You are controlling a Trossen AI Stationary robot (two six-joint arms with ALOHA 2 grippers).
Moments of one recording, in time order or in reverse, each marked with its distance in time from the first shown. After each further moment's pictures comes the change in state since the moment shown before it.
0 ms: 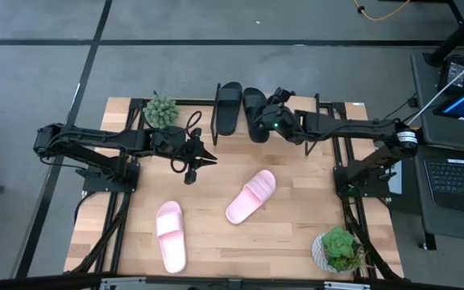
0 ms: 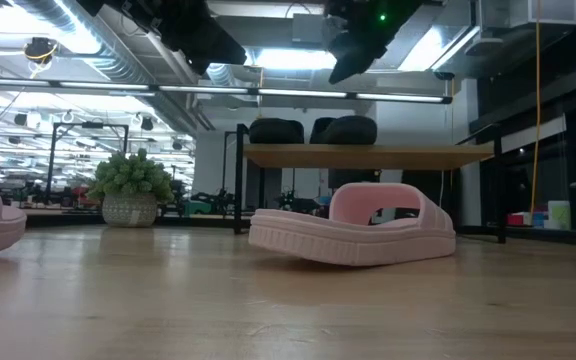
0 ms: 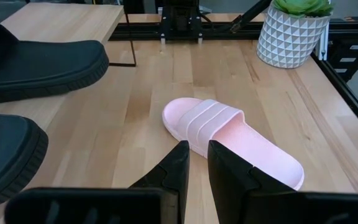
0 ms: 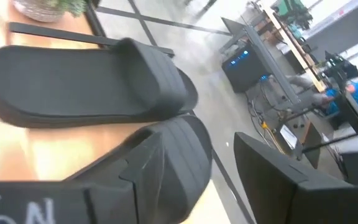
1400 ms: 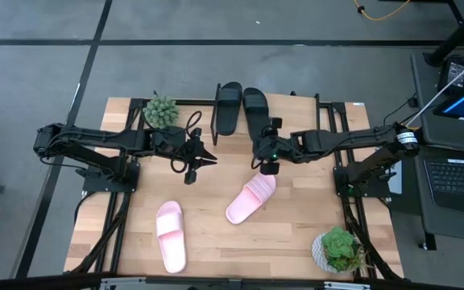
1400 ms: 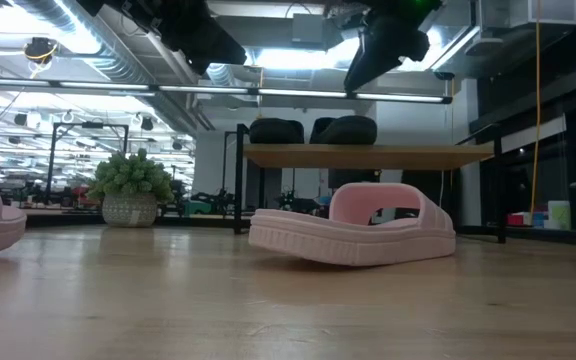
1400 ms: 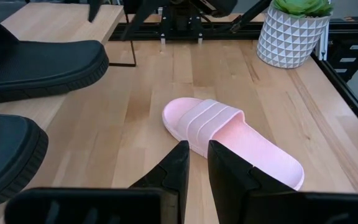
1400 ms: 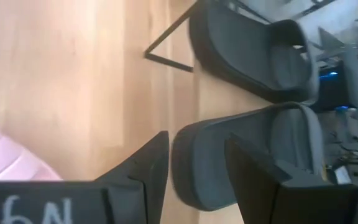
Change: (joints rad) left arm 0.000 0.000 0.000 0.000 0.000 0.000; right arm 0.204 0.000 -0.001 -0.316 -0.190 0.047
